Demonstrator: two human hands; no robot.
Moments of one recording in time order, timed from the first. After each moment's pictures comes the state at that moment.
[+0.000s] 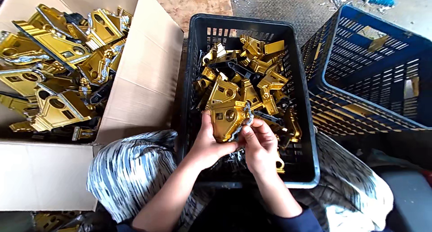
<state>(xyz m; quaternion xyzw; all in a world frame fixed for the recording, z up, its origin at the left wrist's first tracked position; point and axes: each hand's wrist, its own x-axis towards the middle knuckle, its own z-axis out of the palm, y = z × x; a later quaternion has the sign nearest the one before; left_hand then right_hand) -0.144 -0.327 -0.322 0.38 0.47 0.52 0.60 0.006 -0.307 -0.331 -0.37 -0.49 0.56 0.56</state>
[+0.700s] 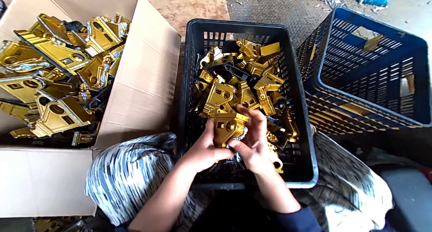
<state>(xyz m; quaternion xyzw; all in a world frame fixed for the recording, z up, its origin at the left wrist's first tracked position) -0.152 -0.329 -0.323 0.39 0.43 0.44 0.69 0.015 -0.296 -0.340 -0.27 -0.59 0.56 0.52</state>
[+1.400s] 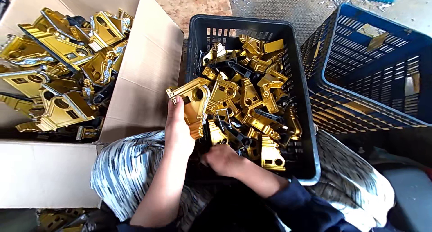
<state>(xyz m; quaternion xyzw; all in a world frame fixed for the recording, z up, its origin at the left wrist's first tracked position) -0.179 -0.312 -0.305 0.14 0.52 0.68 0.49 -0.045 -0.309 -0.340 -0.21 -0.88 0.33 -0.26</state>
